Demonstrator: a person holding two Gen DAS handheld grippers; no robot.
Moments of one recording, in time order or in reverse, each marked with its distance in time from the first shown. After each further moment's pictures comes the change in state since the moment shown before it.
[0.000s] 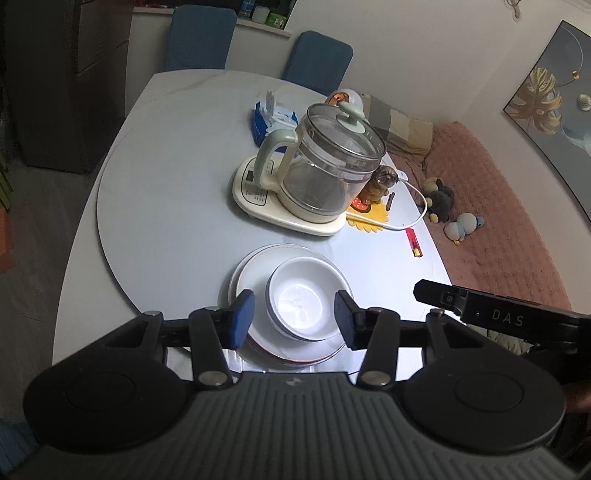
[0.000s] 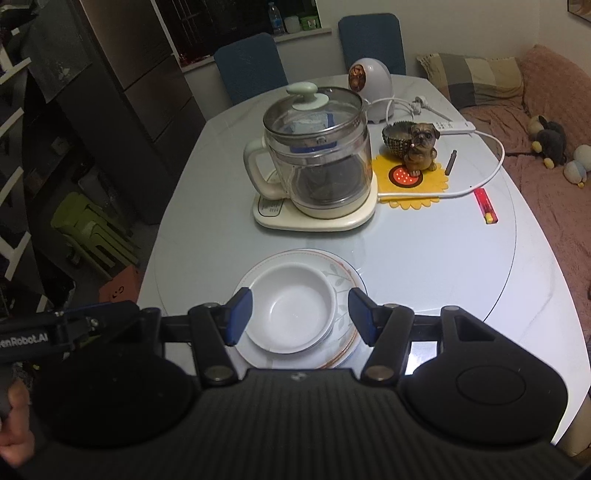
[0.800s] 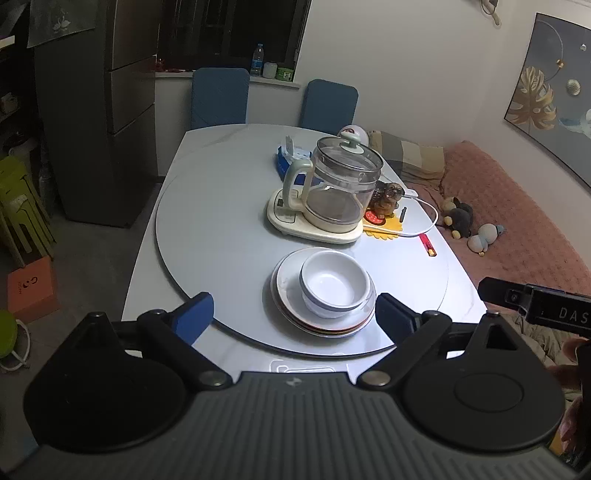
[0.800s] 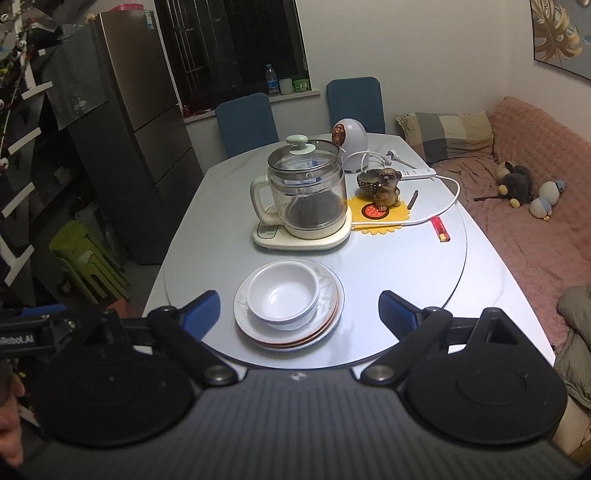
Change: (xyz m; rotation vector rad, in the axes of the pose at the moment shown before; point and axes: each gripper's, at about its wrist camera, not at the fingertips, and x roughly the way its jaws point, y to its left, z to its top) left arm -0.121 -0.015 -0.101 0.110 -0.175 0.129; right arm -0.109 0.009 -0.086 -0.024 -0.211 -0.054
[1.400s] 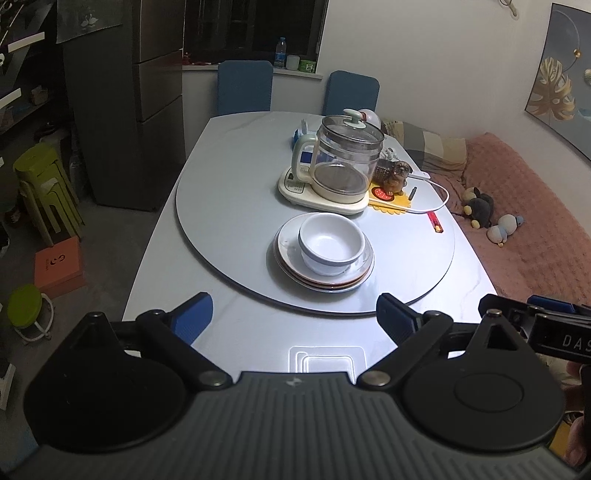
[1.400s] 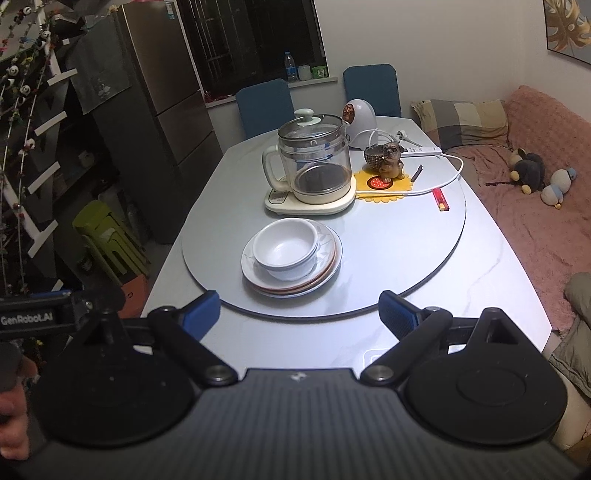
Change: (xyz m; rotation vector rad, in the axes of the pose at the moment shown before) left arm -0.047 -0.059 -0.061 -0.020 0.025 0.103; right arm -0.047 -0.035 -0.052 -0.027 0.041 0.078
